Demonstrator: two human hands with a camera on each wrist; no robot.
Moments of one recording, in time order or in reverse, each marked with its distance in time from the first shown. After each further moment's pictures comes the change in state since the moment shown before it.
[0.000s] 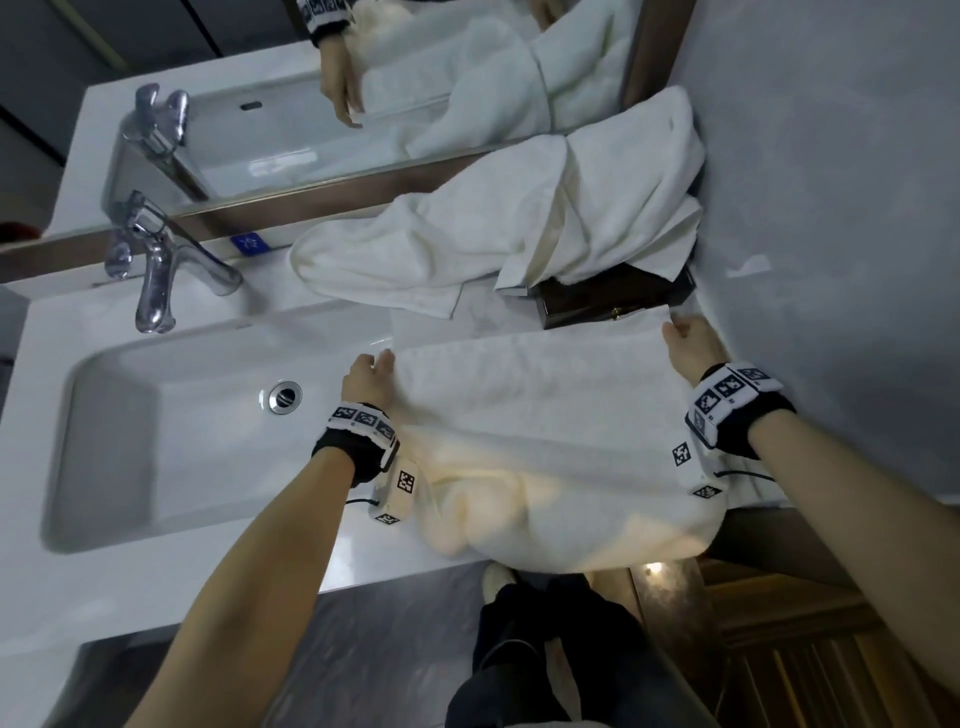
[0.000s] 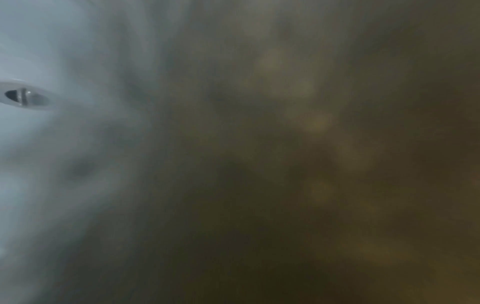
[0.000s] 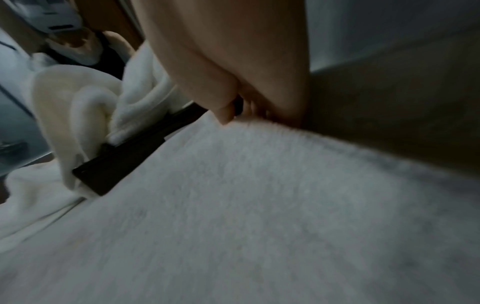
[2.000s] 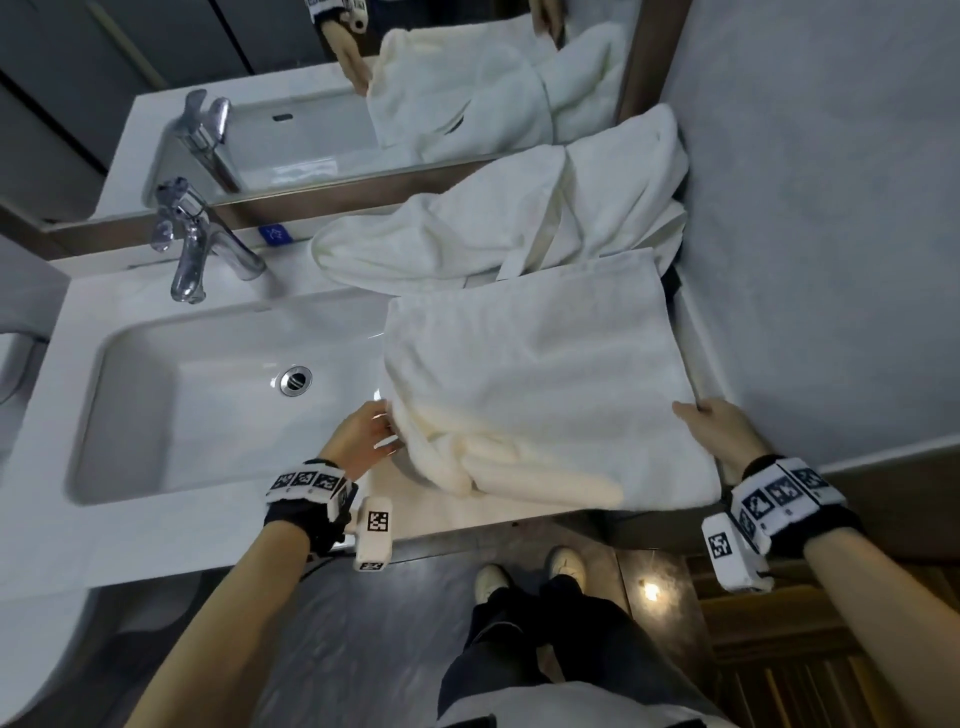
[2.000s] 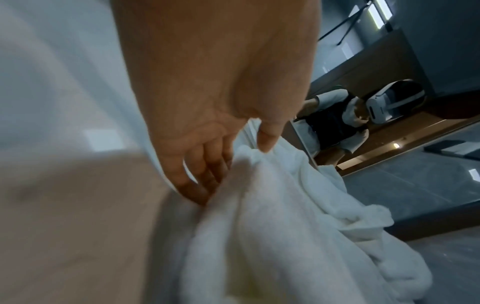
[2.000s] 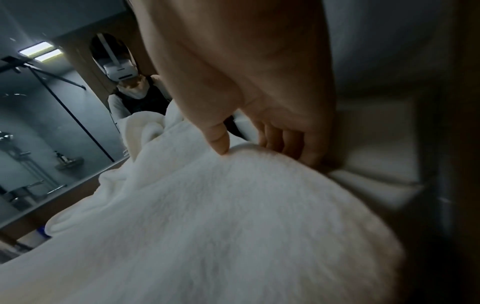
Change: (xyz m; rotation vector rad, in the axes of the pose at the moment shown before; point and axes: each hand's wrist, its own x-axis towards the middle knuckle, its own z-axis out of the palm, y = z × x) left_hand -0.084 -0.062 -0.019 -0.758 -0.425 -0.162; right_hand -0.080 0.085 -0.029 -0.114 -0.158 0.063
